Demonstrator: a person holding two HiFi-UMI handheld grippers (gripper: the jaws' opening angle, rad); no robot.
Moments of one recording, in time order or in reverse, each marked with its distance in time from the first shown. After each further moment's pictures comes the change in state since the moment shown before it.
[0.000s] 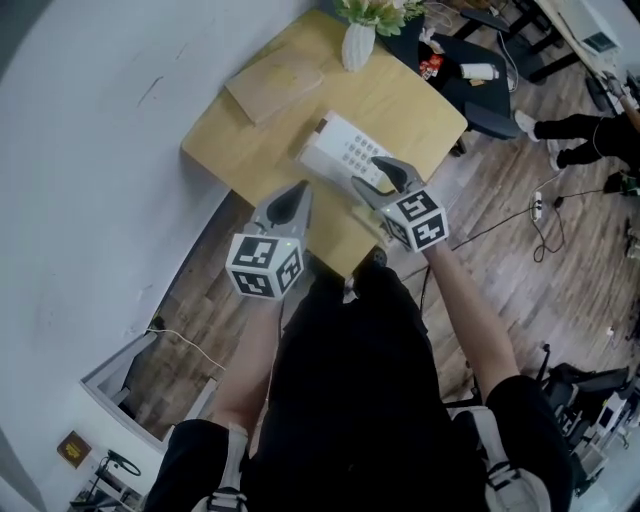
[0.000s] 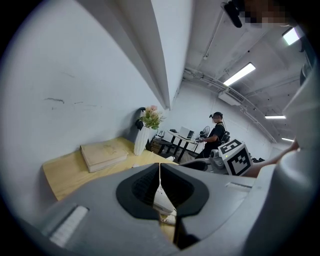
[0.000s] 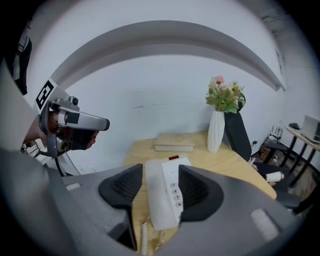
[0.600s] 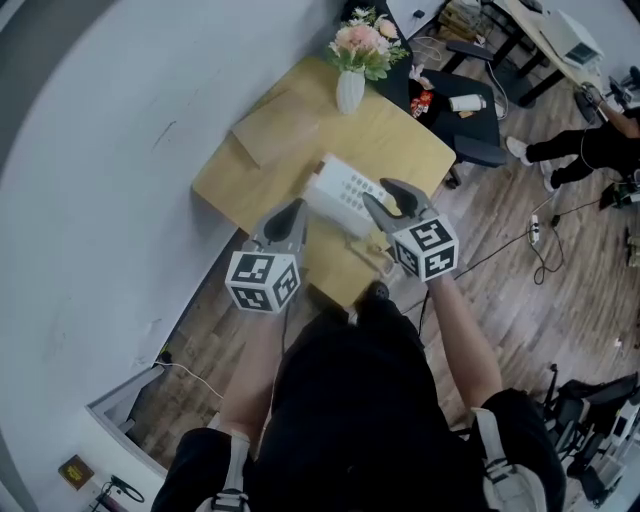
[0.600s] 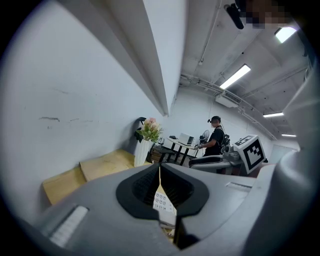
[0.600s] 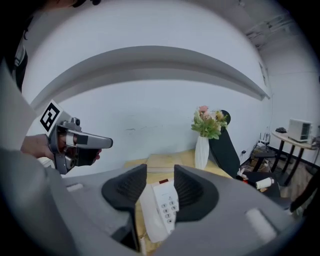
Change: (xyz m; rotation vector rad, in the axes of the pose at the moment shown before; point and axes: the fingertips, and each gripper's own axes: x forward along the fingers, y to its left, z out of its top) left arm -0.002 -0.003 0.056 0.044 -0.079 -0.001; right arm -0.059 -0.019 0.073 0.050 -0.175 -0.109
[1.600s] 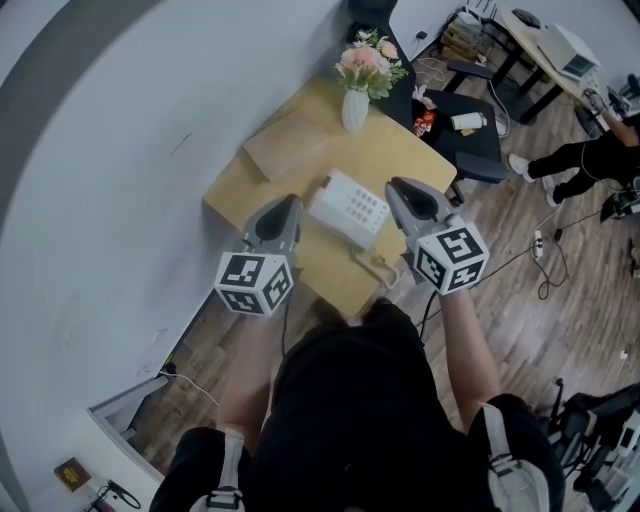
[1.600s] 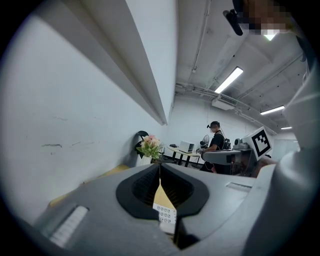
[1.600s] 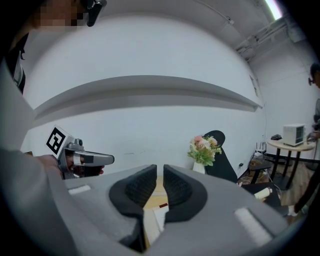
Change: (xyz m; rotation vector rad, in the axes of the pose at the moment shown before) left arm -0.032 -0.004 0.066 0.070 -0.112 0.009; right arm -0.059 0.007 0.092 0.026 -0.195 -0.040
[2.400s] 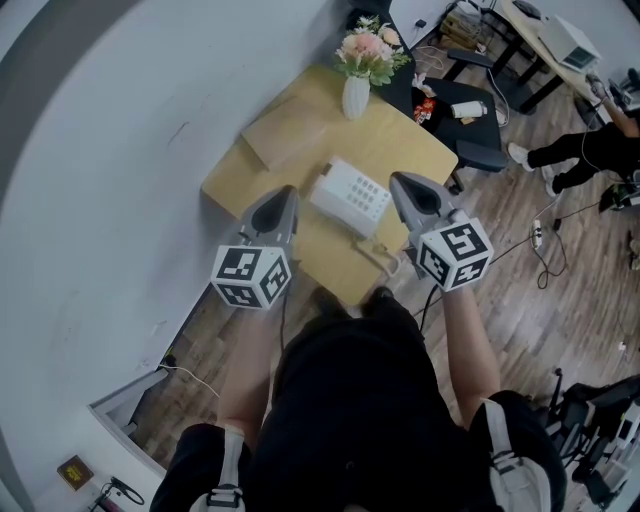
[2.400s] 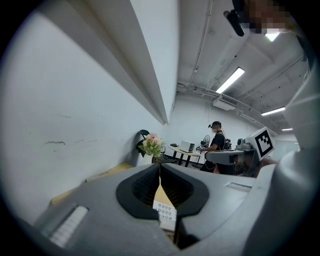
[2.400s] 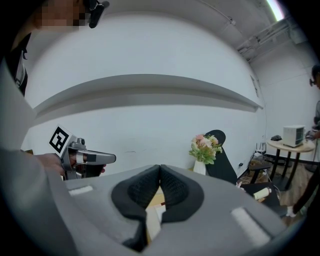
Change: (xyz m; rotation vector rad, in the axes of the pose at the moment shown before) left arm -0.005 0.011 -0.008 -0.012 0.010 0.006; right arm -0.001 0.009 -0.007 -0.009 0.010 -0.003
